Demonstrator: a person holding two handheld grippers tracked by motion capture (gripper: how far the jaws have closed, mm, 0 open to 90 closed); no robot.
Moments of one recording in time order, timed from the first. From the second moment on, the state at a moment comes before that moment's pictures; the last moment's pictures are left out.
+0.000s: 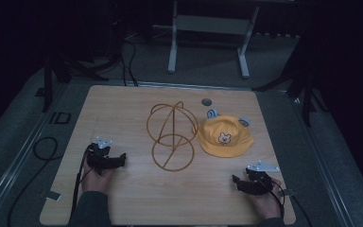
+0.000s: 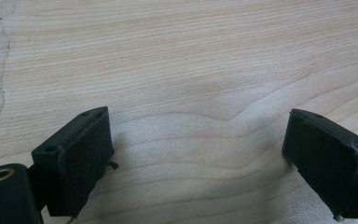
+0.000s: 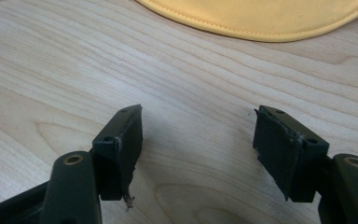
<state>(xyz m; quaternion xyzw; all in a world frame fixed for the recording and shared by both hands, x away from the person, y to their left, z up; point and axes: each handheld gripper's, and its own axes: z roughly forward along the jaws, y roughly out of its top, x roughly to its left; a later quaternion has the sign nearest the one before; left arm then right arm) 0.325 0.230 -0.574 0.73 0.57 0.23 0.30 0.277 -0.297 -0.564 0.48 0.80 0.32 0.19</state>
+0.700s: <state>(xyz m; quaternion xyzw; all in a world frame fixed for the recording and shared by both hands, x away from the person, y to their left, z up) 0.325 0.229 -0.574 0.73 0.57 0.23 0.30 0.280 -0.292 -0.549 0.41 0.86 0.27 0.16</state>
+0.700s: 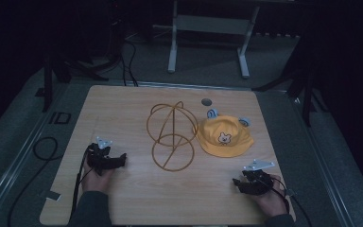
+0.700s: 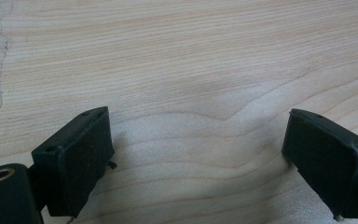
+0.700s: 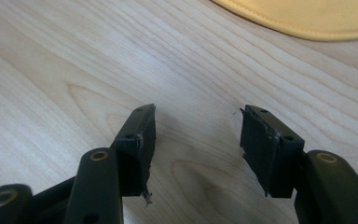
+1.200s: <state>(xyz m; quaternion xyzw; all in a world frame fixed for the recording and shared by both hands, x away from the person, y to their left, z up) 0.324 0.229 -0.574 0.73 0.57 0.23 0.30 0.299 -0.297 -0.523 0.37 0.89 0.24 0.14</state>
